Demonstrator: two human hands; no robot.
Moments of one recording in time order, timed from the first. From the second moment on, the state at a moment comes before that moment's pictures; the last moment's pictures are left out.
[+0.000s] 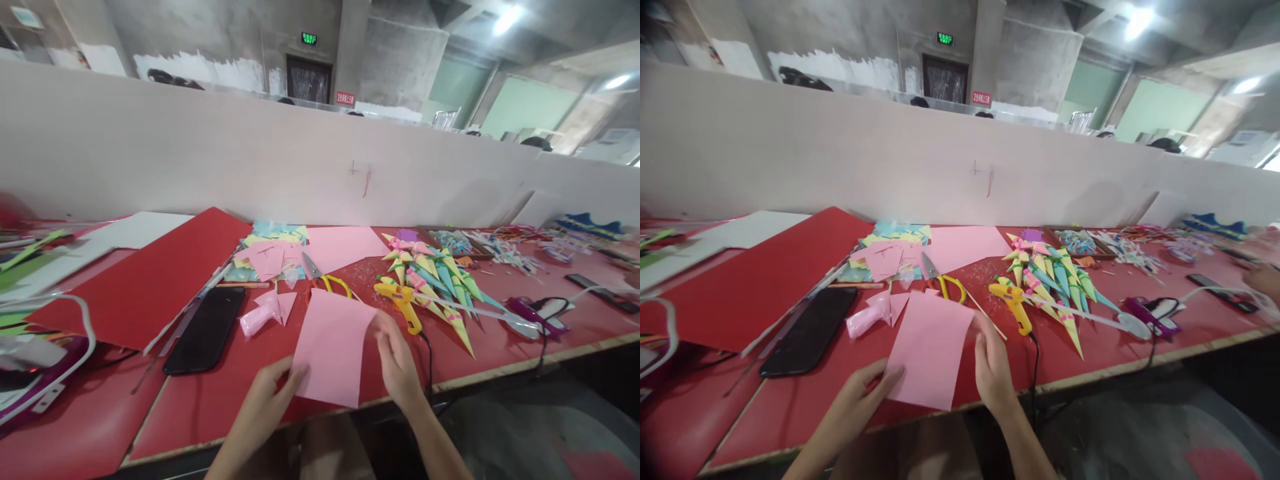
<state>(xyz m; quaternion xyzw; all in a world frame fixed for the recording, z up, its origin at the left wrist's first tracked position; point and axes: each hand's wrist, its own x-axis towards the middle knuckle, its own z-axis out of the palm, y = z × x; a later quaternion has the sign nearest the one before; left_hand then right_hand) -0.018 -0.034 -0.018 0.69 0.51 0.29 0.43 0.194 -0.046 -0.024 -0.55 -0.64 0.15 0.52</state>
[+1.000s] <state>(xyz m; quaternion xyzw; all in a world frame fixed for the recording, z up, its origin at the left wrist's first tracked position) -0.026 -0.003 -0.033 0.91 0.37 0.06 0.16 0.225 -0.036 -0.038 -0.45 -0.82 0.27 0.23</state>
